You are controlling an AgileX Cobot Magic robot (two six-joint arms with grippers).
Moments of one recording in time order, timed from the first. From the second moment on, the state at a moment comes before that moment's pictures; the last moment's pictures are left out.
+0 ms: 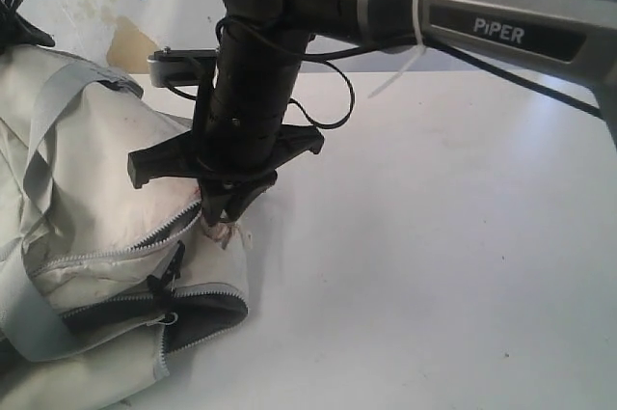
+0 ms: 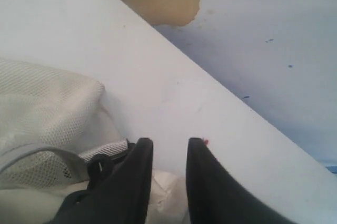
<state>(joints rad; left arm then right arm) 0.25 2.29 -1.99 -0.91 0.82 0.22 0.80 2.03 -1.83 0.22 1.21 0.18</state>
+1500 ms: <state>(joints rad) 0.12 1.96 -2.07 -0.36 1.17 0.31 0.47 2.05 -1.85 0.65 1.22 -0.23</state>
